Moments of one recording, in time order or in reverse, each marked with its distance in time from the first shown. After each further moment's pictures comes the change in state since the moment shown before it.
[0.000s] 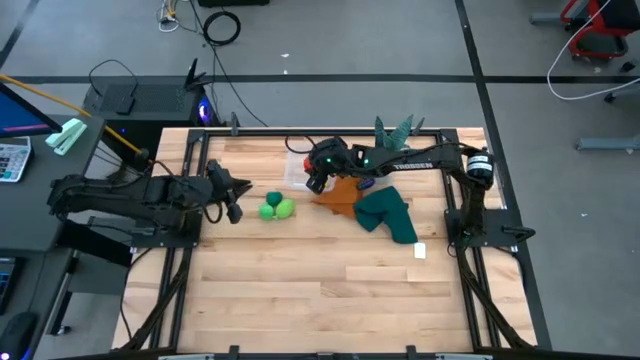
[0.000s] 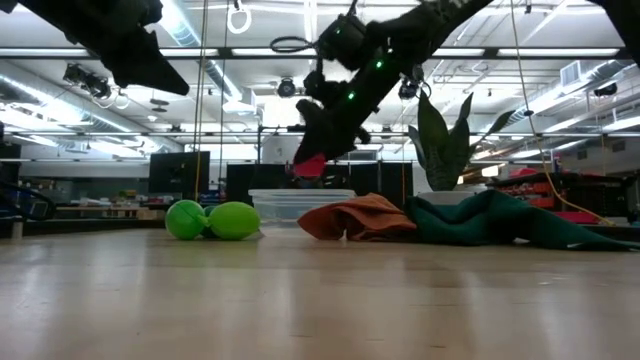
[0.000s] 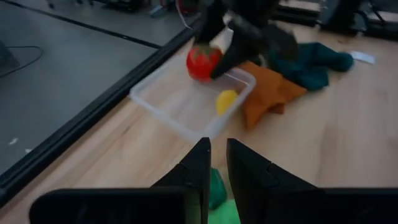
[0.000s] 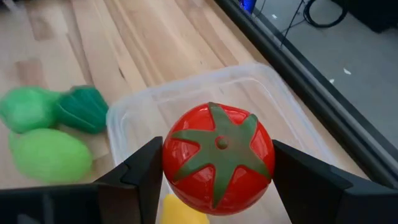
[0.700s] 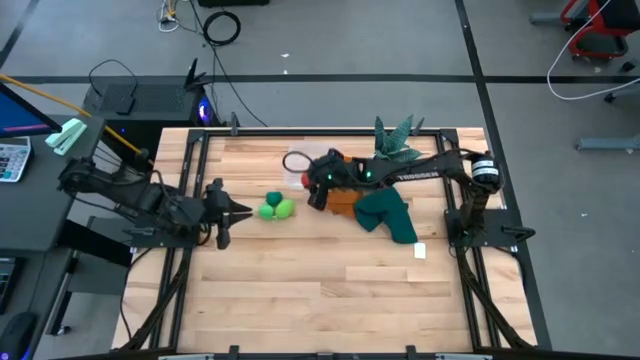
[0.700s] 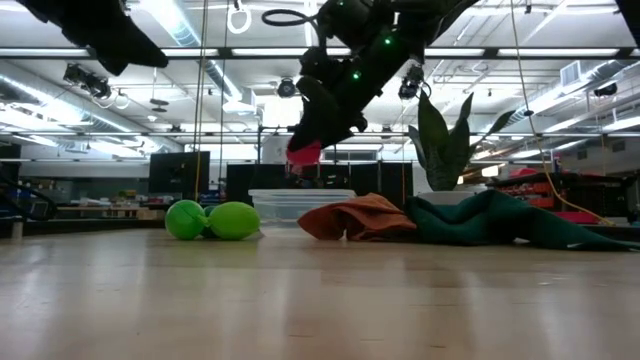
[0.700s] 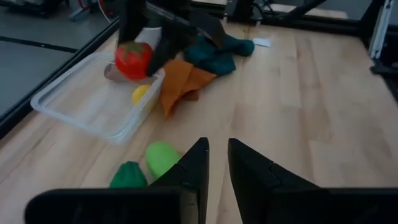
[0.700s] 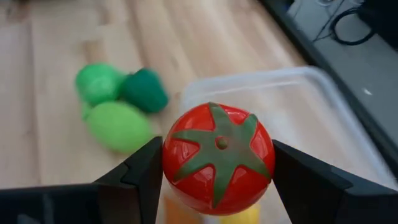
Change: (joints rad) left arm -0.317 -0.009 0.012 -0.022 0.015 -0.075; right arm 0.102 -0.058 -0.022 -0.041 0.005 -0.035
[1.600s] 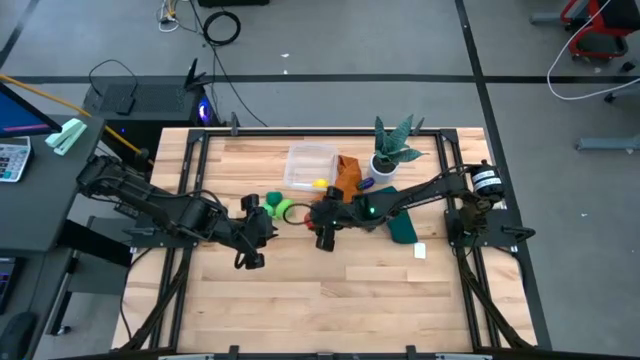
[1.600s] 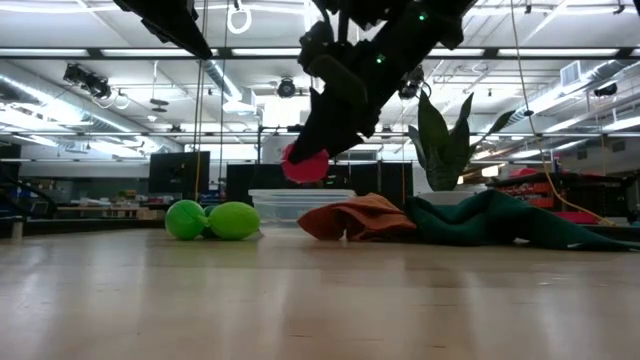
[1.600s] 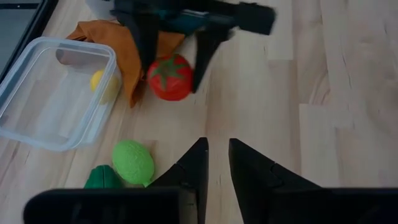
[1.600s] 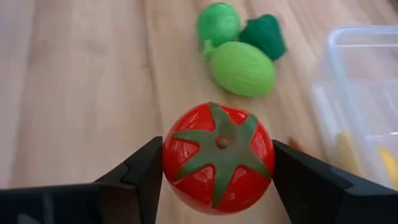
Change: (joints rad) left arm -0.039 0.610 0.448 -0.206 0.075 -0.004; right arm 0.241 0.000 -0.096 -0.003 0.008 0.089
